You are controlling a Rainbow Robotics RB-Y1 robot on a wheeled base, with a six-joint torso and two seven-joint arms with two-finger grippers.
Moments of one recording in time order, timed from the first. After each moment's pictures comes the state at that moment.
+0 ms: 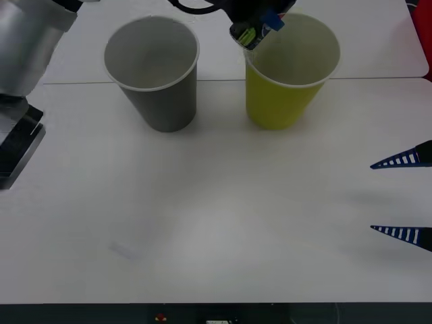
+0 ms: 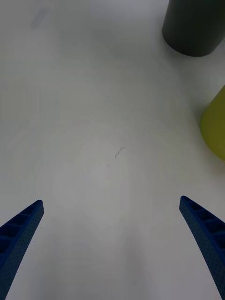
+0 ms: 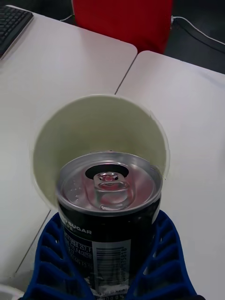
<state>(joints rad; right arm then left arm) 0.26 -1.13 -0.26 -2.01 1.31 -1.13 -0.09 -1.35 0.45 -0.44 -1.43 -2.10 -1.35 1.34</state>
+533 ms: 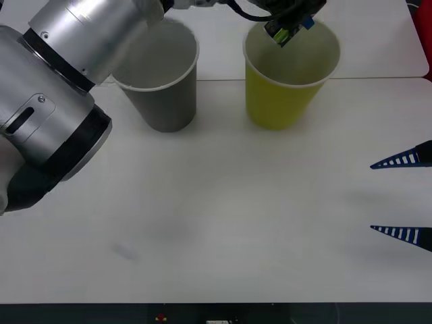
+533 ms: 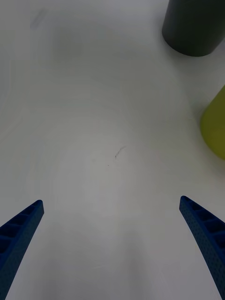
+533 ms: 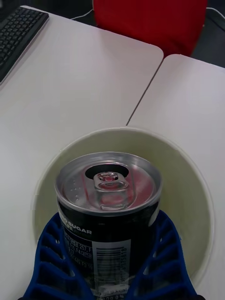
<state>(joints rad) 0.26 -1.13 -0.26 -2.01 1.31 -1.13 -0.09 -1.52 0.24 -0.57 -0.98 -2.22 -1.10 1.28</state>
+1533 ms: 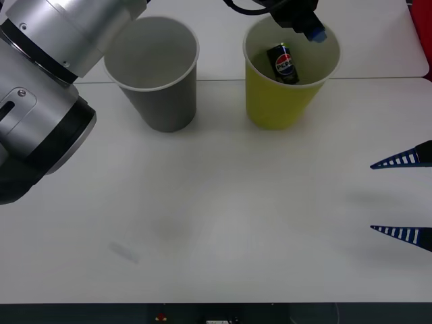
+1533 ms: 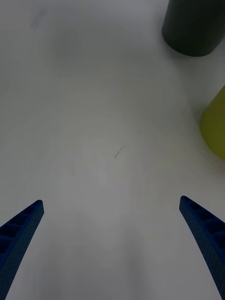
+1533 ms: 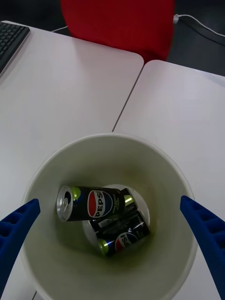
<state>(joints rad) 0.26 -1.13 -0.26 -2.01 1.31 -1.13 -0.09 -1.52 0.30 -0.57 -1.03 -2.06 -1.14 1.17</state>
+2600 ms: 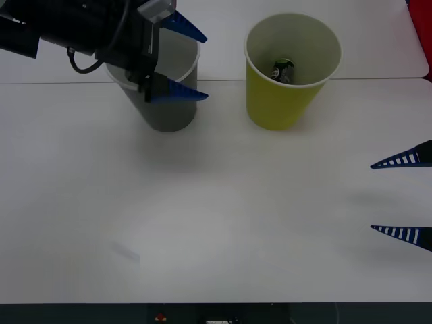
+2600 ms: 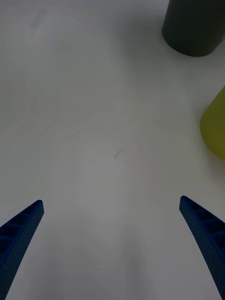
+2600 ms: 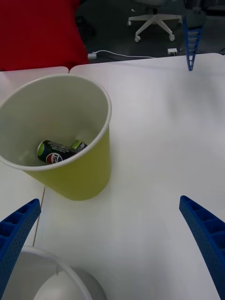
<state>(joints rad) 0.26 -1.13 -0.26 -2.01 1.31 -1.13 -0.09 -0.98 0.86 -0.41 -1.53 -1.38 -1.22 0.44</state>
